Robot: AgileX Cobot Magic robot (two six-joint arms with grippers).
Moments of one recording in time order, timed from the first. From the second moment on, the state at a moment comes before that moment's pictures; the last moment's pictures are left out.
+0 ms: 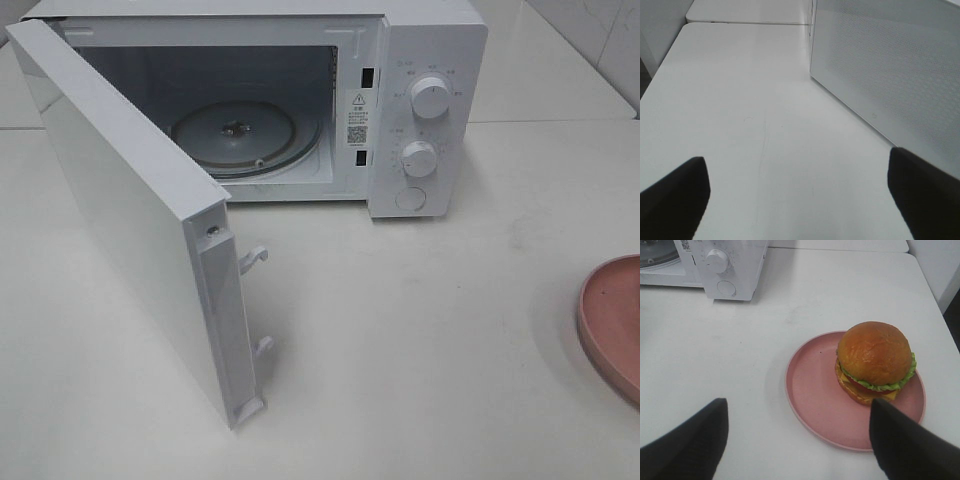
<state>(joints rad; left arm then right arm) 0.03 0.00 -0.50 -0.10 1.04 0.02 0.10 0.00 -0.51 -0.07 1.04 0.12</state>
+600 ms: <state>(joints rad) 0.03 0.06 -0.52 -0.13 0.94 0.02 0.10 0.00 -0.51 -0.07 1.04 0.12</state>
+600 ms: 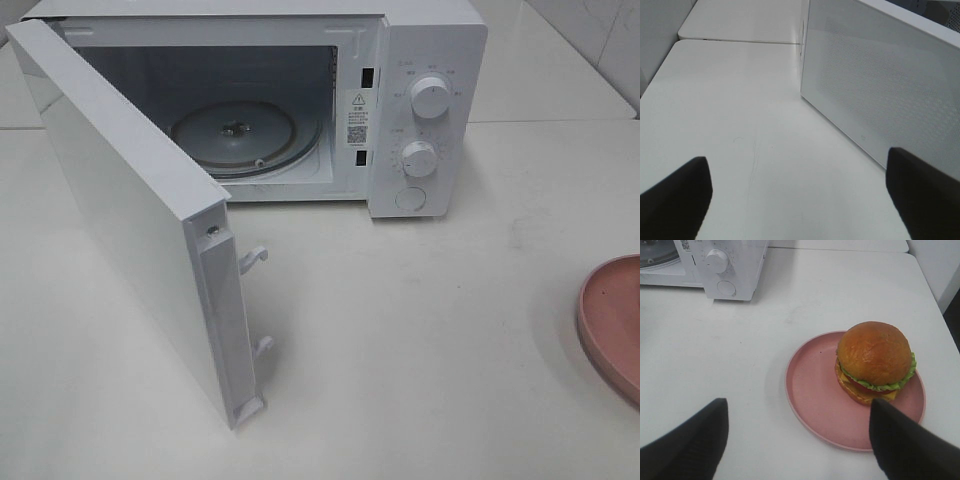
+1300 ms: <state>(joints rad) 0.03 0.49 -0.49 -0.17 0.55 0.04 0.10 0.00 -0.51 -0.07 1.04 0.12</state>
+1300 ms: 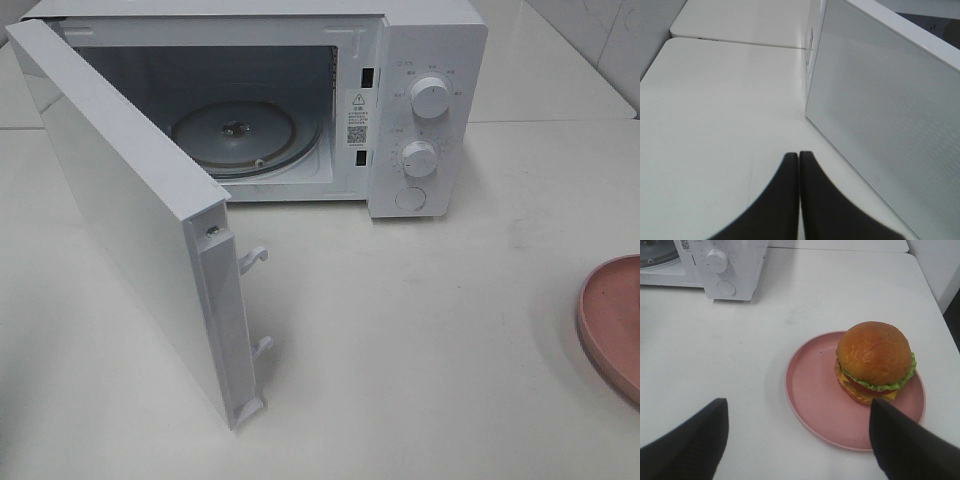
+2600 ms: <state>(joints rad) -0.05 1.21 -0.19 0.29 -0.76 -0.21 0.10 0.00 -0.51 -0.07 1.04 0.12</state>
